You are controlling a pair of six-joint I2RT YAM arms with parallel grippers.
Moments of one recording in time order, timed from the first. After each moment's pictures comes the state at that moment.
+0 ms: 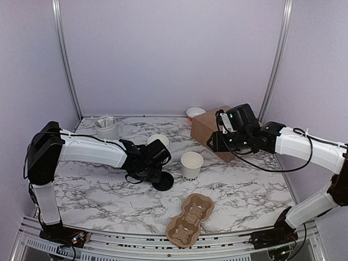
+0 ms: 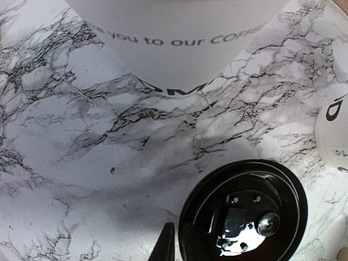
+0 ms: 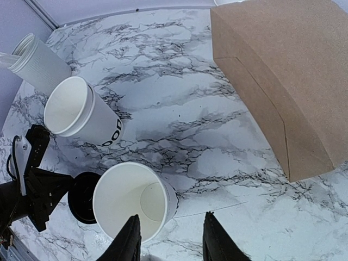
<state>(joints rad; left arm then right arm) -0.99 1.91 1.28 -0.55 -0.33 -0.72 0.70 1.36 1.08 -0.44 0.10 0.46</state>
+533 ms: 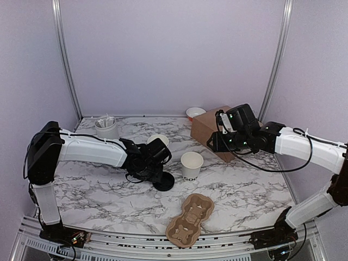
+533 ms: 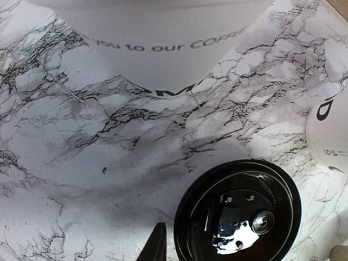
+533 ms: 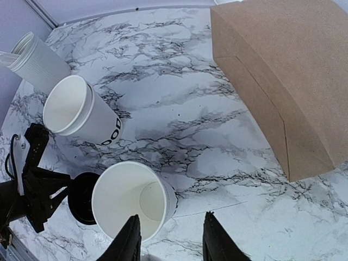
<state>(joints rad) -0.99 1.91 1.29 -0.55 -0.31 -0.72 0.70 1.36 1.08 -0.44 0.10 0.45</state>
